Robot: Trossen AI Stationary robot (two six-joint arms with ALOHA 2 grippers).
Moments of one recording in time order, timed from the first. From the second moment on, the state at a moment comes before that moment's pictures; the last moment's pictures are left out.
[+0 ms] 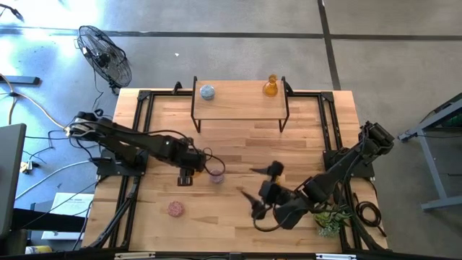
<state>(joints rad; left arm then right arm) -0.23 1.42 1.12 -1.01 -0.21 -0.24 0.66 1.64 1.33 -0.36 1.07 0.42</state>
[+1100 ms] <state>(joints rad) -0.38 1.42 1.47 -1.15 -0.40 -0.28 0.55 1.64 1.33 -0.31 0.73 0.37</state>
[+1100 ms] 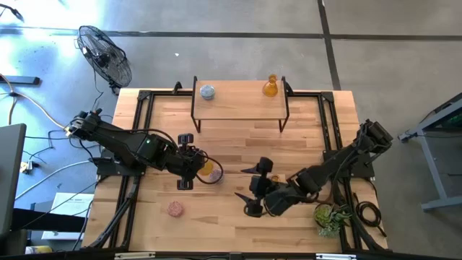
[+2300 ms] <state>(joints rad) -0.38 1.46 1.47 -0.64 -0.38 0.00 0.43 1.64 1.33 -0.22 0.55 0.31</state>
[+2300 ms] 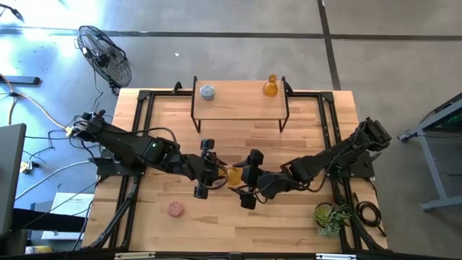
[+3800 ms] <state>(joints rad) -0.38 1.46 1.47 -0.64 -0.33 0.02 0.39 1.69 1.33 -0.17 0.49 0.29</state>
